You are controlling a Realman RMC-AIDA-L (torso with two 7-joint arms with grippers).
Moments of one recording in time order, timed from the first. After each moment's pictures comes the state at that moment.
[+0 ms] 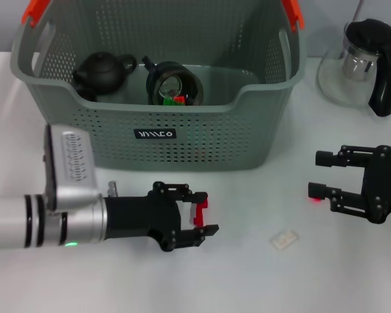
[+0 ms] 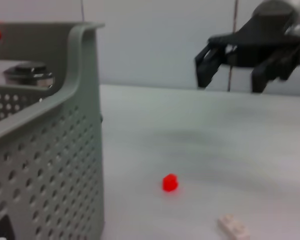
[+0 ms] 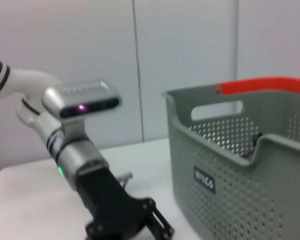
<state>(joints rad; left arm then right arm) -0.52 -2.17 0.81 0.47 2.02 1.35 -0.92 0.46 2.05 -0.61 -0.67 -2.00 -1.73 1.12</state>
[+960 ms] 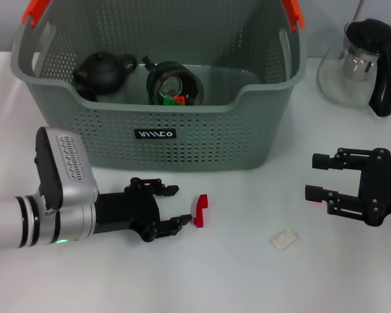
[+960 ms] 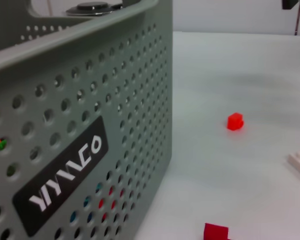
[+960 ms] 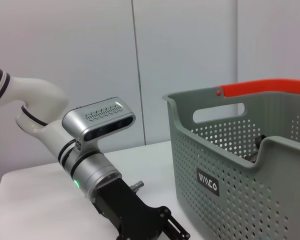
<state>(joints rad) -0.51 -2.17 0.80 0.47 2.04 1.18 -0.92 0.46 2.06 -0.61 -0.67 -2.01 -1.73 1.13</state>
